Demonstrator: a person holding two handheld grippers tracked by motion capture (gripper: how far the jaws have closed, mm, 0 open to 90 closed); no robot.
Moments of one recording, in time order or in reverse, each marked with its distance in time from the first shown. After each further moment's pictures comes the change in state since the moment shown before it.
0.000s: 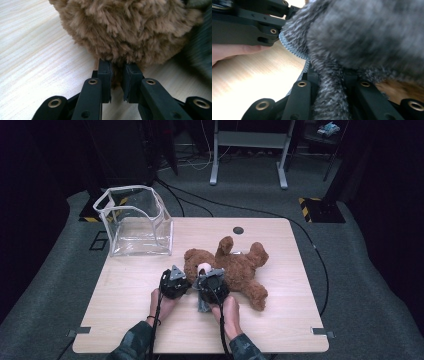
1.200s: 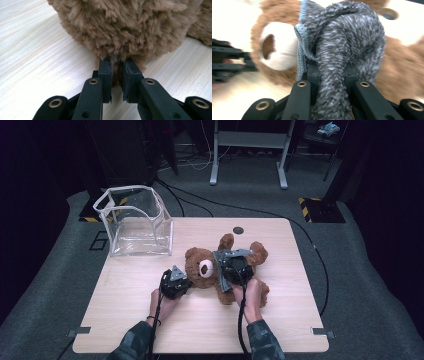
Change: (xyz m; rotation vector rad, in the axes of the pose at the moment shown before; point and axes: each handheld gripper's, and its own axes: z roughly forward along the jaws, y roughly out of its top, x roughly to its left) left arm -0.001 0.000 0.000 0.007 -0.004 0.028; right arm -0.067 0.027 -0.060 -0.151 -0.144 0.055
